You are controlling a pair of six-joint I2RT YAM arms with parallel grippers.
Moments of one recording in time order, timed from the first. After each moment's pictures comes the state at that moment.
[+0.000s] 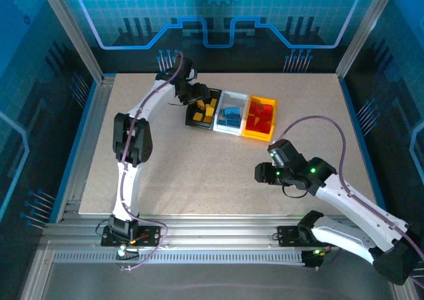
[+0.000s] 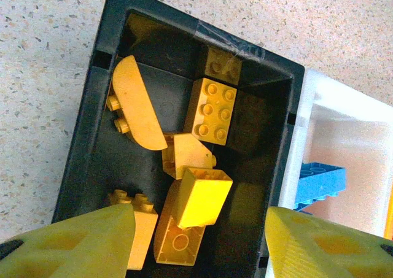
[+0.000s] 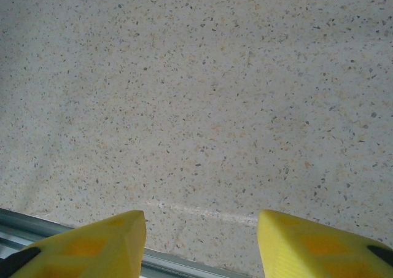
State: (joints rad) left arm -0.26 2.28 2.09 -0.81 0.25 -0.51; right arm 0.67 0.92 0.80 -0.92 0.00 0.72
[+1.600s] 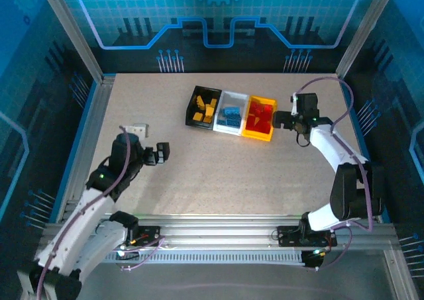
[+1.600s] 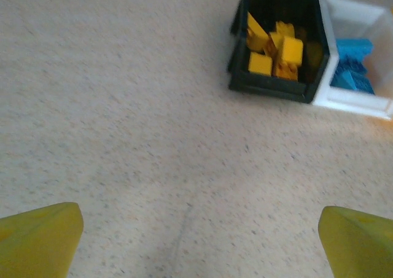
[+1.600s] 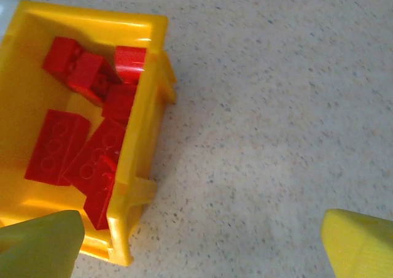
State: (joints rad) left arm -0.28 0.70 0.63 -0.49 -0.14 -0.26; right arm 0.07 1.49 1.01 -0.33 0.04 0.13
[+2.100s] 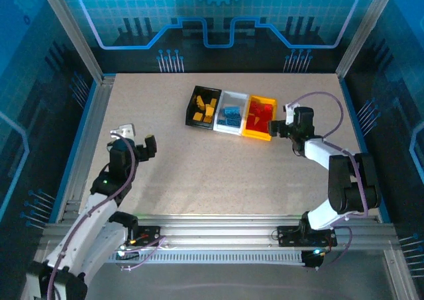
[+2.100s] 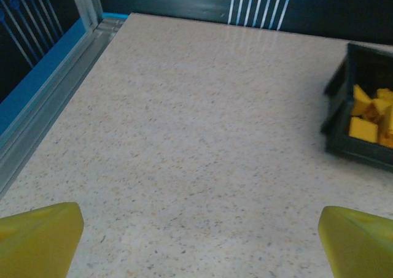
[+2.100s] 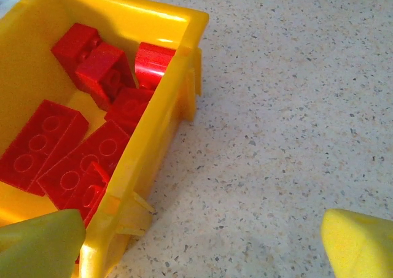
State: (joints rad) left arm -0.19 0.73 0.50 -0.25 -0.37 -0.24; right arm 0.06 1.56 0.75 0.16 -0.02 -0.02
